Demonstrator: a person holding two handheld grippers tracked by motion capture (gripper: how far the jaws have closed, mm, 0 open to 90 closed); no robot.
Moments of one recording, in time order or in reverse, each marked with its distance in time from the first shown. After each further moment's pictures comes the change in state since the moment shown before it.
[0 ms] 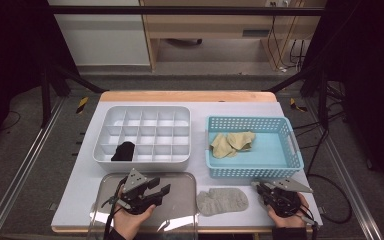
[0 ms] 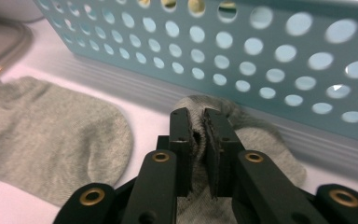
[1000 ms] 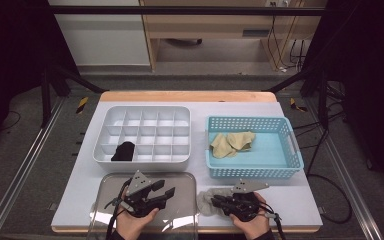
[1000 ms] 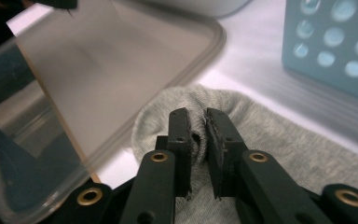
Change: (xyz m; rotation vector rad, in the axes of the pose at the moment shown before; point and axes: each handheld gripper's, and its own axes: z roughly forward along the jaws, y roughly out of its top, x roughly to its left) left arm -0.011 0.000 0.001 0.003 -0.049 0.034; right arm 0.086 0.014 0.041 0.069 0.448 -0.095
